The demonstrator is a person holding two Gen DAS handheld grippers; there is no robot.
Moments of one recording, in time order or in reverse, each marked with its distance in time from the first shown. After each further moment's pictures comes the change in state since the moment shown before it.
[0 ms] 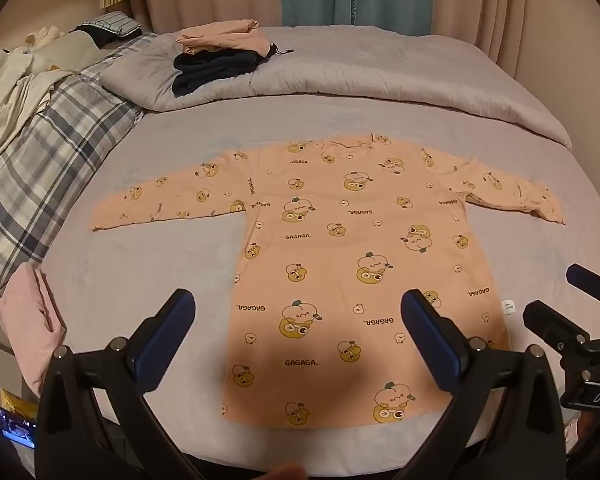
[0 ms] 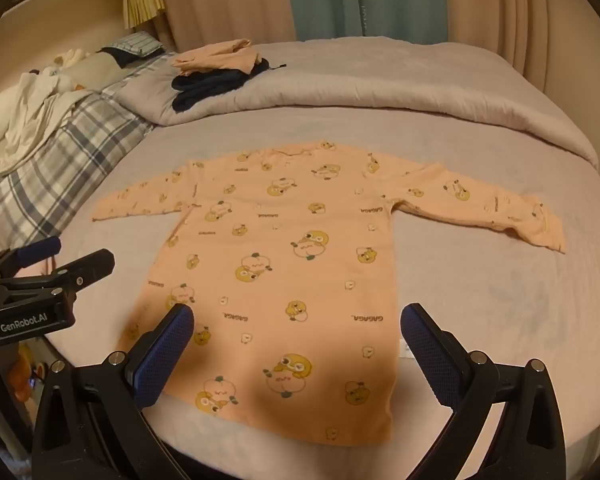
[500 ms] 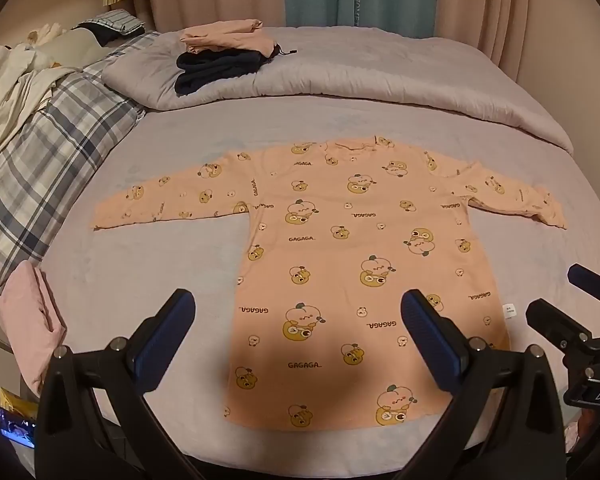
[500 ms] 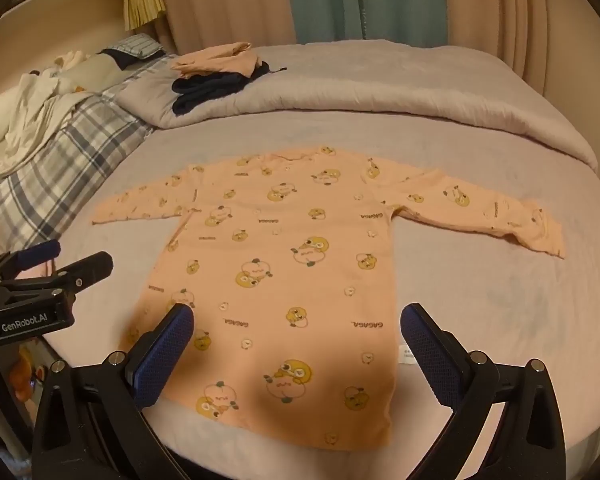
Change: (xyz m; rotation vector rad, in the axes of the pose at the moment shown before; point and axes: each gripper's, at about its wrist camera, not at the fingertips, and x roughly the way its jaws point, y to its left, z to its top) left arm -0.007 0.011 0.005 0.000 -0.002 0.001; right arm 0.000 -0.001 0.008 -0.002 -0.004 0.006
